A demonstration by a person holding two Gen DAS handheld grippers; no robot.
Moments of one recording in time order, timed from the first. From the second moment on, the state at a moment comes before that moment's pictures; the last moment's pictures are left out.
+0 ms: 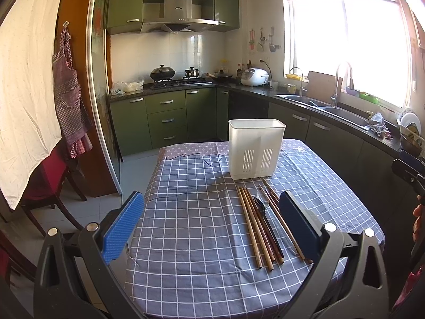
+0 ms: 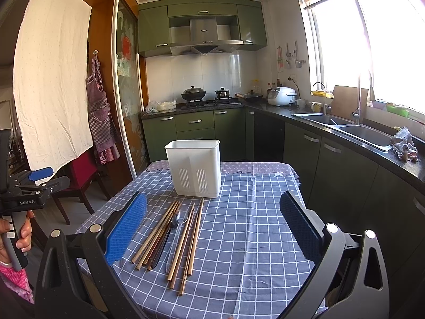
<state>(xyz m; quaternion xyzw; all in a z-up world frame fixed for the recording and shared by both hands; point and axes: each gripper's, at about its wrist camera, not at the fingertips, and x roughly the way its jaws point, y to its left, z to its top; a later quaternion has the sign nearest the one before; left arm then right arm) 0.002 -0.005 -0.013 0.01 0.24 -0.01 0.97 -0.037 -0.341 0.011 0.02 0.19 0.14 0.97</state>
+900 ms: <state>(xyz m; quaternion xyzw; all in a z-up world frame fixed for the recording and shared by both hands) 0.007 -0.007 -0.013 0.02 0.25 -0.01 0.97 -0.027 -0.341 0.006 0.02 0.20 0.14 0.97</state>
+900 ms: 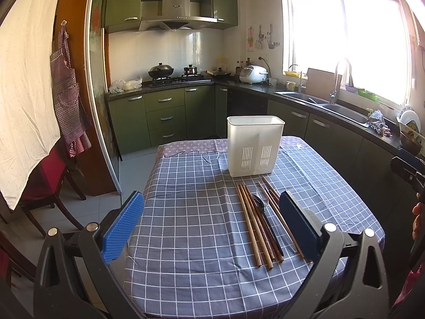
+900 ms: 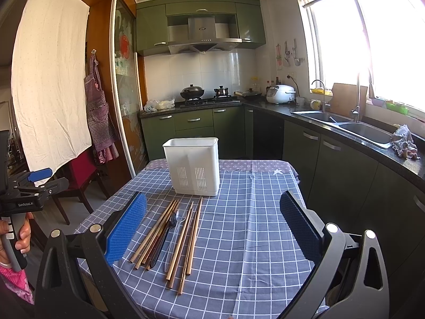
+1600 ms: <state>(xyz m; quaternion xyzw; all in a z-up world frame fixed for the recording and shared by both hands) 0.008 -0.007 -0.013 0.02 0.25 -0.01 0.97 -0.026 -0.342 0.006 0.02 0.20 0.14 0.97</state>
